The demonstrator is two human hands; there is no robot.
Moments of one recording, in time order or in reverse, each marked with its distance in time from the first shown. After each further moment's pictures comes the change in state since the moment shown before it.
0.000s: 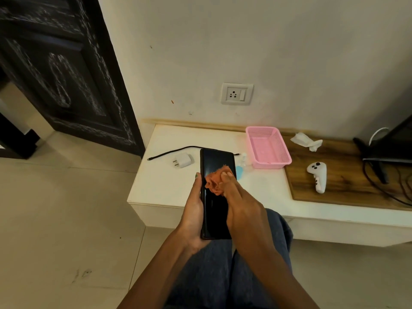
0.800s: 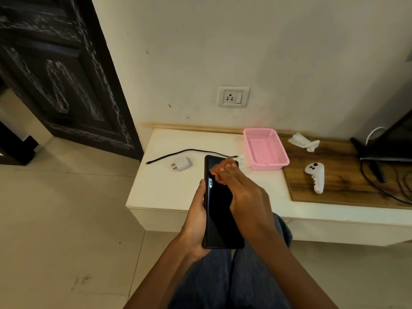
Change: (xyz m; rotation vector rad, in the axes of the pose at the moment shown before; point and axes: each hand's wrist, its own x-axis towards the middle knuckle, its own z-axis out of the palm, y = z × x) left_hand 0.000 -0.008 0.006 0.008 -0.032 -0.021; right_hand 0.021 0.016 -0.001 -0.052 0.098 -0.004
